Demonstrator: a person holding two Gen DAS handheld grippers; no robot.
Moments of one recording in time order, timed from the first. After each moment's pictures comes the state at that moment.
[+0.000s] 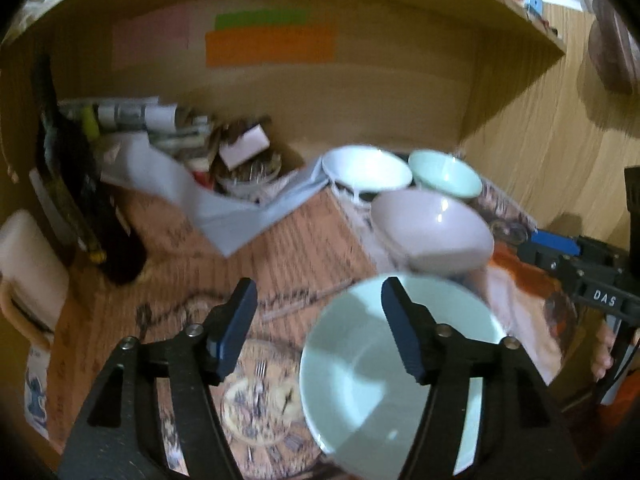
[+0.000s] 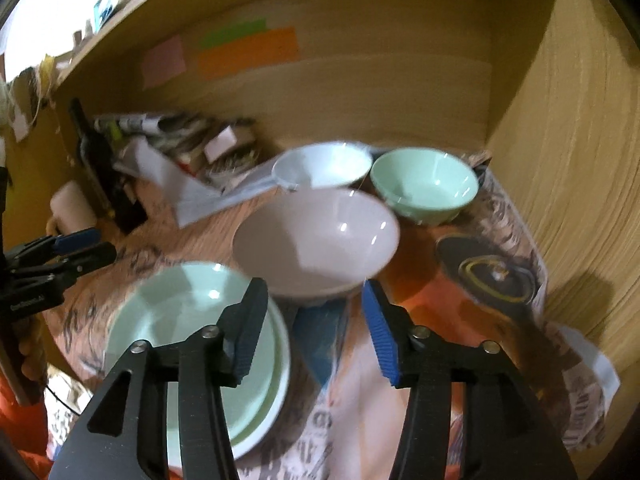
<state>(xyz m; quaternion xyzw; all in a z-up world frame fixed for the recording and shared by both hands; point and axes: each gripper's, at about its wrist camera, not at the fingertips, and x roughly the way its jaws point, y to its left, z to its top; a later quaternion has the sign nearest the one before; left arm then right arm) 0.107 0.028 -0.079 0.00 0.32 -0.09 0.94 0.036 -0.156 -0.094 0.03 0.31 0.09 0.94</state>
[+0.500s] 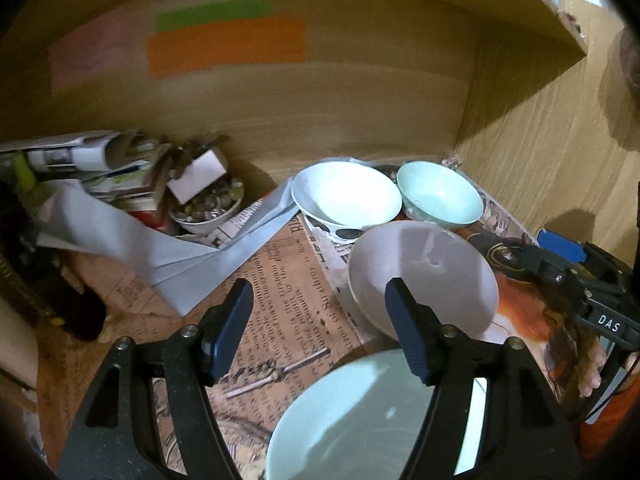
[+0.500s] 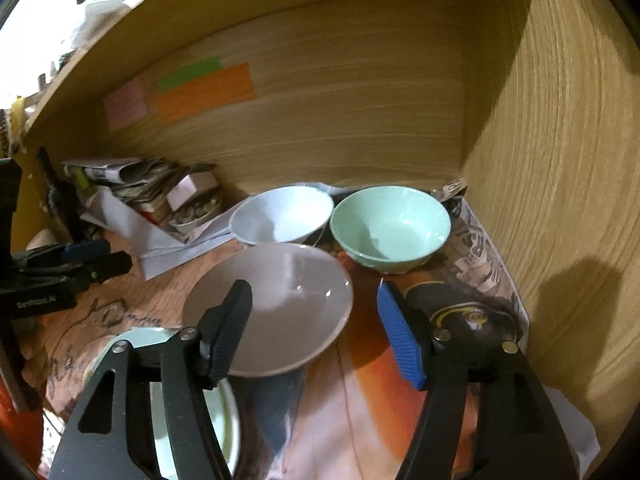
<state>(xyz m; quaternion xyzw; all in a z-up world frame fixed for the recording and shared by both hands) 0.191 -0.007 -0.074 0.01 0.35 -0.12 0.93 0.074 -0.181 -0.087 0.05 0.28 0.05 0.96</state>
